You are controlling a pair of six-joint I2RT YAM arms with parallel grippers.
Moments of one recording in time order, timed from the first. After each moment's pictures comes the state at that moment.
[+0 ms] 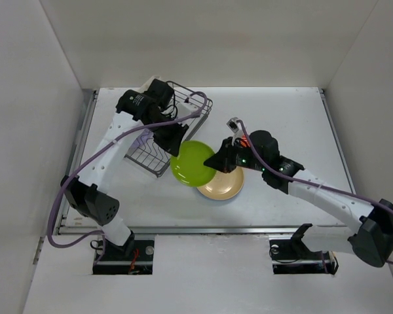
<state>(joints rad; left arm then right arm) -0.49 1.63 1.86 -1.45 0.37 0.30 0.73 1.22 0.90 0.03 -0.34 0.53</state>
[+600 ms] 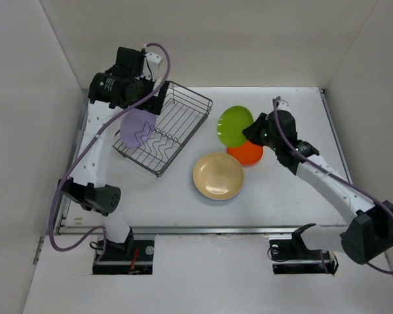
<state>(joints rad) -0.35 1.70 2.22 -1.30 -0.10 0.12 0.49 1.24 1.01 -0.19 0.09 0.67</state>
